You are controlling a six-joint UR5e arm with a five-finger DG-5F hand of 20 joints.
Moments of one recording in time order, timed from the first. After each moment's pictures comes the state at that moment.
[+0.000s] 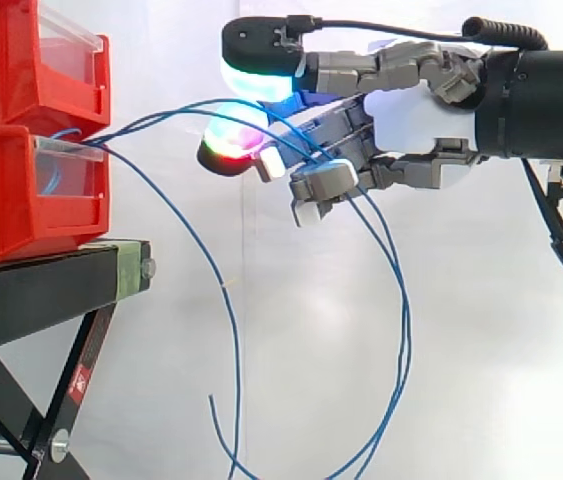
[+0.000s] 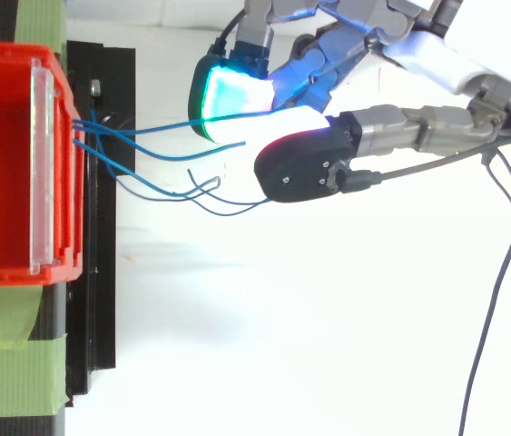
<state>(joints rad) 0.15 -1.87 -1.77 -2.52 -1.12 -0.47</state>
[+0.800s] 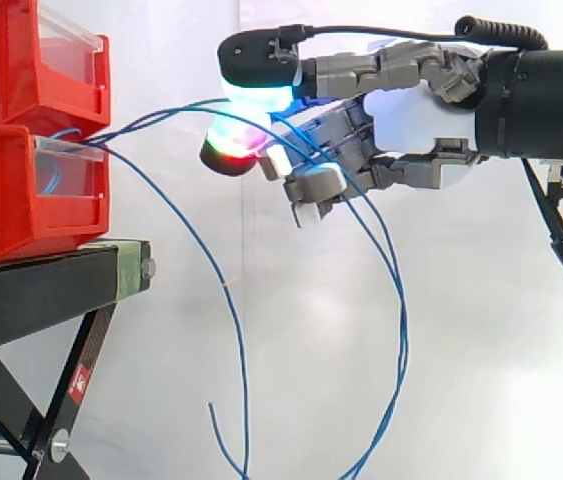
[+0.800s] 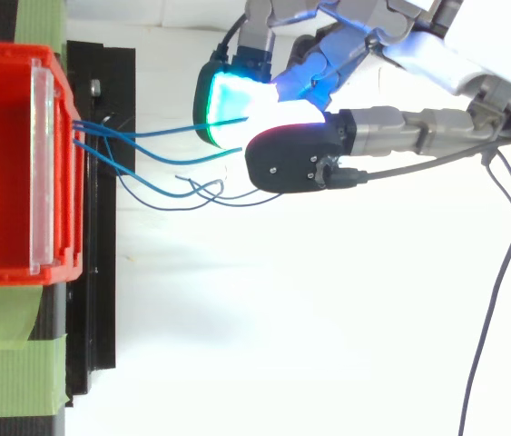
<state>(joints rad) 0.15 -1.87 -1.77 -2.52 -1.12 -0.47</state>
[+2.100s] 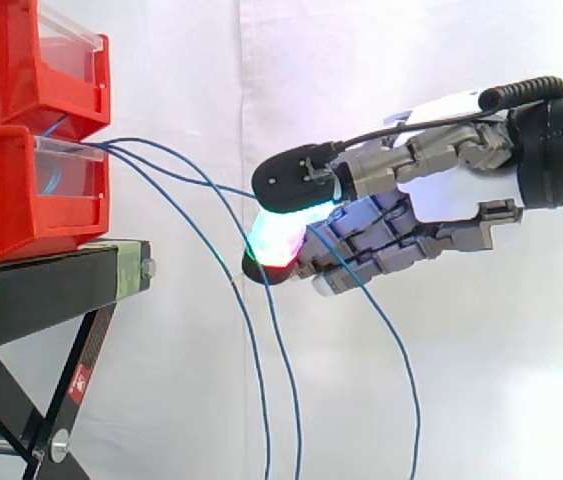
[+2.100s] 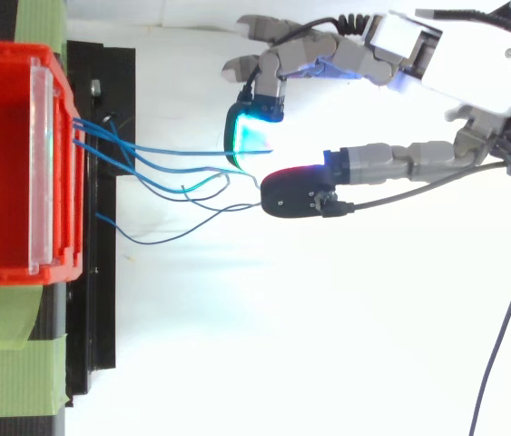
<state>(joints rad) 0.16 -1.87 -1.77 -2.77 -1.10 -0.46</state>
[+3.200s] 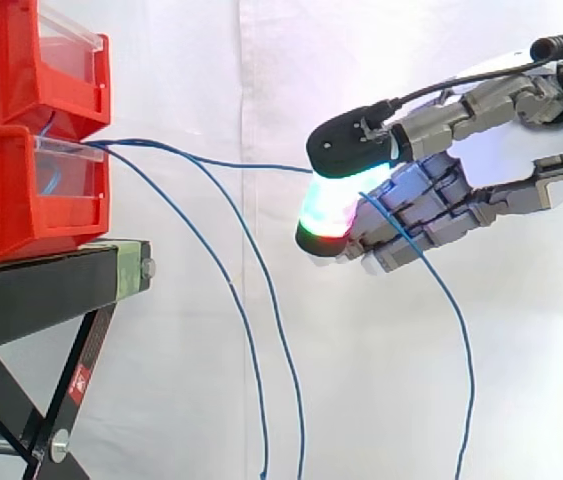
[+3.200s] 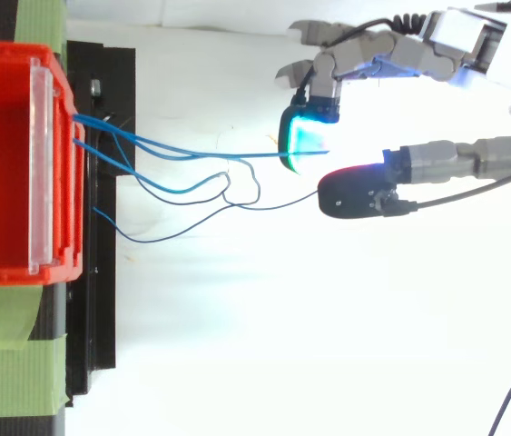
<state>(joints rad) 0.17 -1.77 -1.77 -2.95 -1.08 -0.41</state>
